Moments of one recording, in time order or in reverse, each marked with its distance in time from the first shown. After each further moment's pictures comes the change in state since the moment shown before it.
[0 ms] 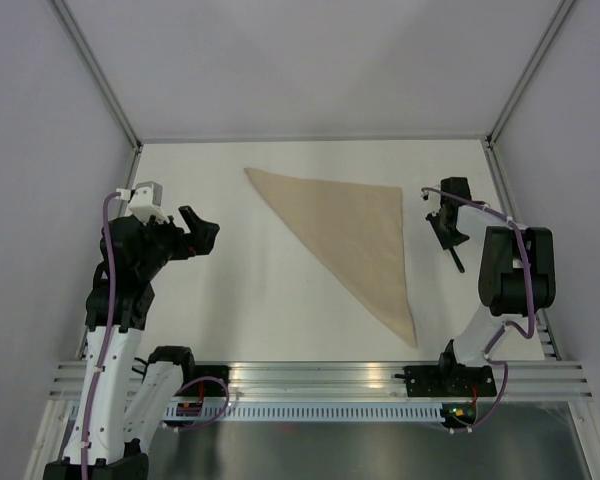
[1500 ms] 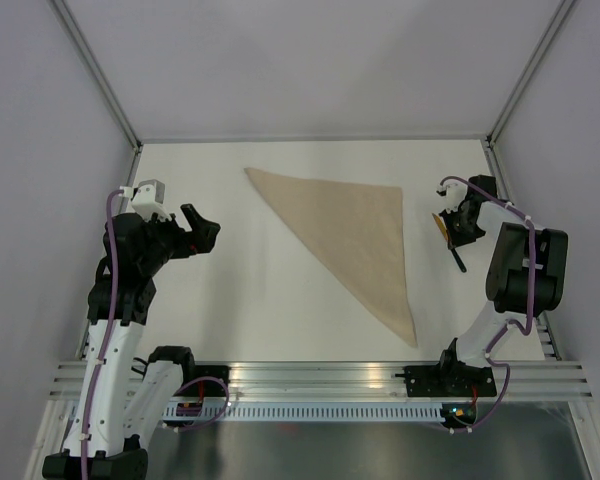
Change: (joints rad) left arm 0.000 0.031 0.000 0.000 -0.005 0.000; right arm -0.152 0.010 0.035 -0.052 -0.308 -0.027
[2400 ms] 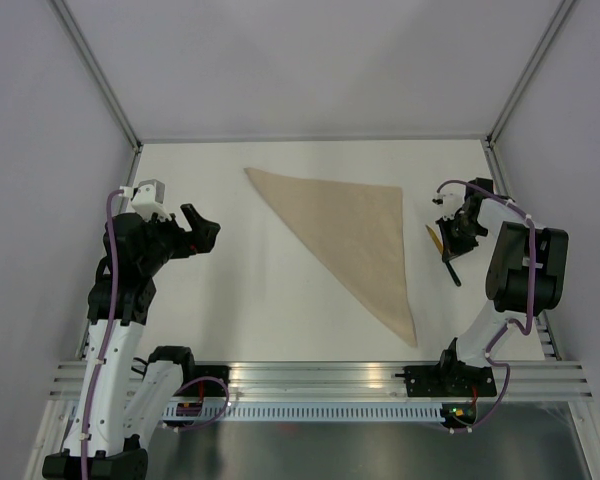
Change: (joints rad) left arm 0.000 0.001 0.000 0.000 -0.002 0.000; right arm -0.001 0.000 0.039 -0.214 -0.078 0.002
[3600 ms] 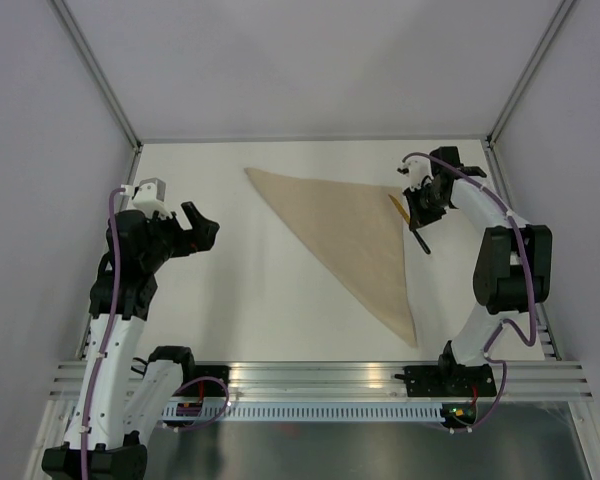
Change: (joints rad) left arm 0.000 0.026 0.000 0.000 -0.025 0.000; right arm 0.219 -0.004 0.217 -0.075 -0.065 0.090
